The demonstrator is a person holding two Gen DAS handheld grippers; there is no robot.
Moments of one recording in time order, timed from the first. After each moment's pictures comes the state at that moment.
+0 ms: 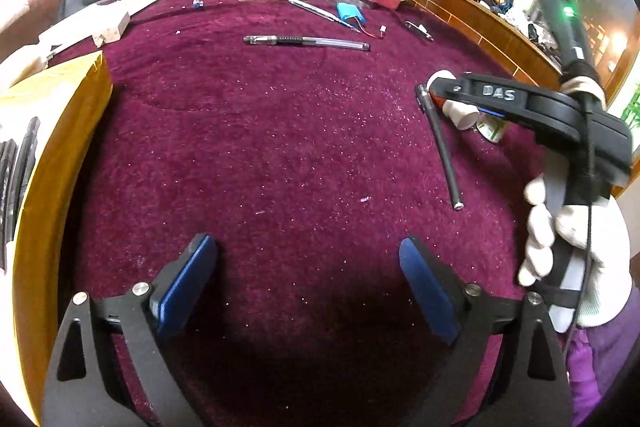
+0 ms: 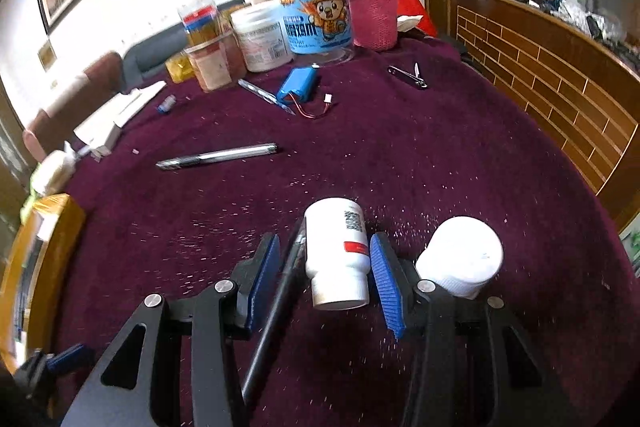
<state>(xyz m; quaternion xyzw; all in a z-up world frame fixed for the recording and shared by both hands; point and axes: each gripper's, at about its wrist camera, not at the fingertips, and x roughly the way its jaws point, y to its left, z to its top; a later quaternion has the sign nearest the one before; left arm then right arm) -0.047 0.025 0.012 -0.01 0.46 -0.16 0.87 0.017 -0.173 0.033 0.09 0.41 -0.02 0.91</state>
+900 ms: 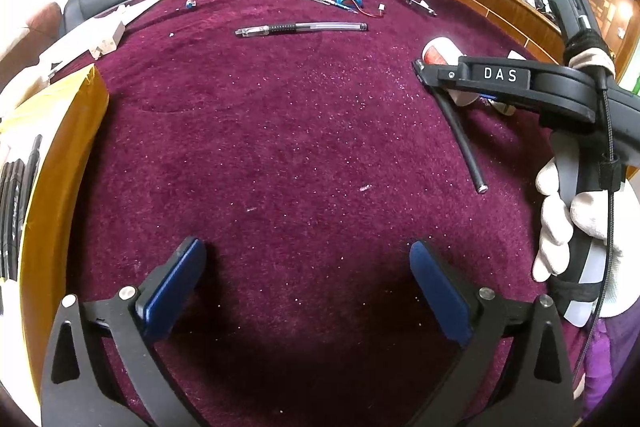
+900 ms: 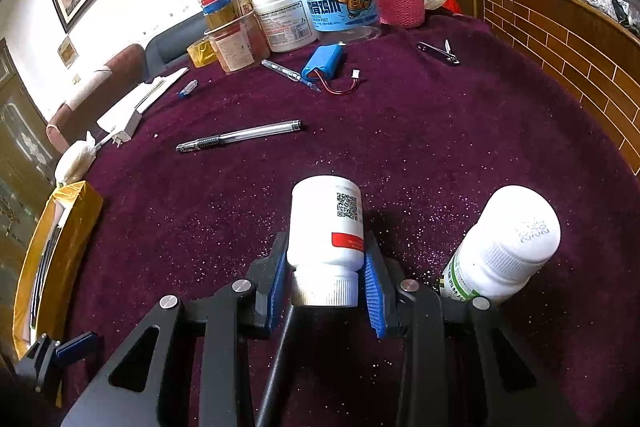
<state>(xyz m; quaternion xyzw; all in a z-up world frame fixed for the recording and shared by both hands) -0.044 0.005 0.007 0.05 0.47 -0.14 0.87 0.014 -0.175 0.020 0.12 0.42 0.04 0.90</state>
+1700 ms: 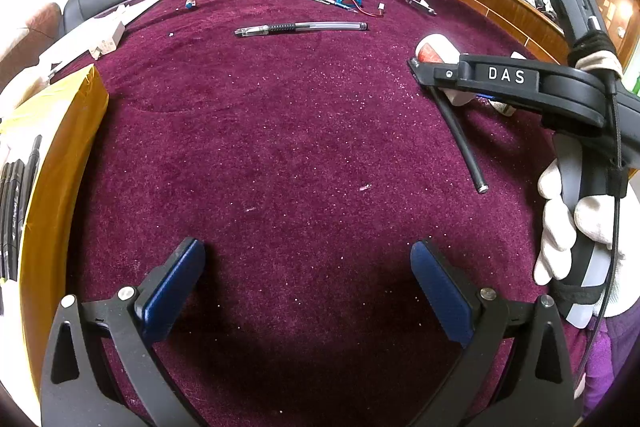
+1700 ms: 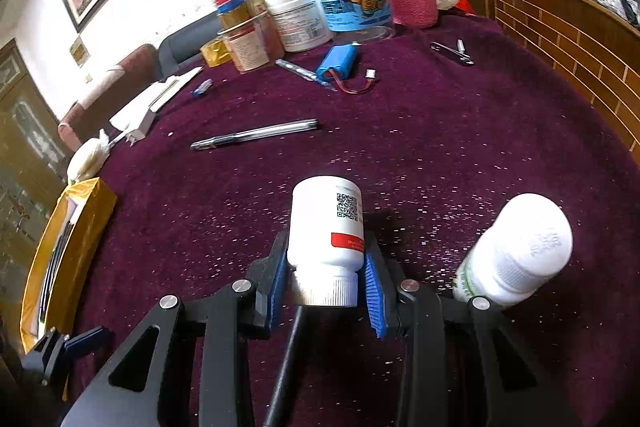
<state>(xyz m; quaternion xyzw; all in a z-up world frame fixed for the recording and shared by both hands) -0.045 0.004 0.006 0.05 0.47 -0.14 0.87 0.013 -0.169 0.022 0.12 0.42 0.08 0.90</state>
